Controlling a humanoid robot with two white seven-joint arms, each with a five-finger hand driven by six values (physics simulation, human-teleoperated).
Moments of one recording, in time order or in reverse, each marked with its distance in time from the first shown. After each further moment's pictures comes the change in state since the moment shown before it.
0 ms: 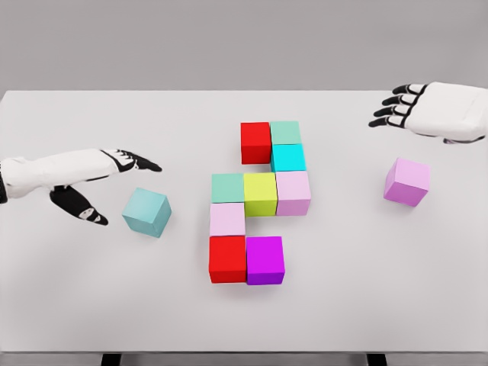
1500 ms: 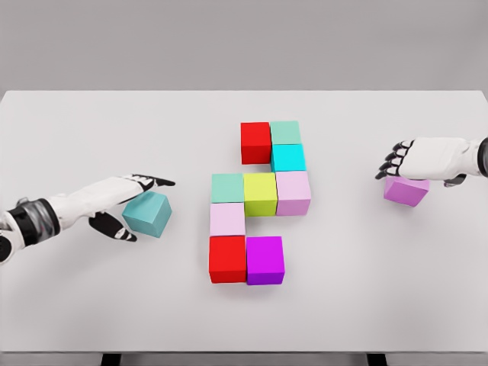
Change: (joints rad) left arm 0.023 -0.103 -0.242 -0.007 -0.076 0.260 0.332; right arm -0.118 0.025 0.366 0.199 0.104 0.000 0.000
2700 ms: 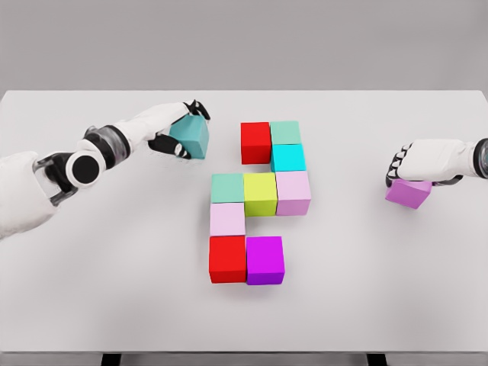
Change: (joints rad) left arm -0.189 -0.415 0.084 0.288 0.057 0.295 -0.002; right arm -0.008 0.017 0.022 0.030 0.009 0.007 -0.007
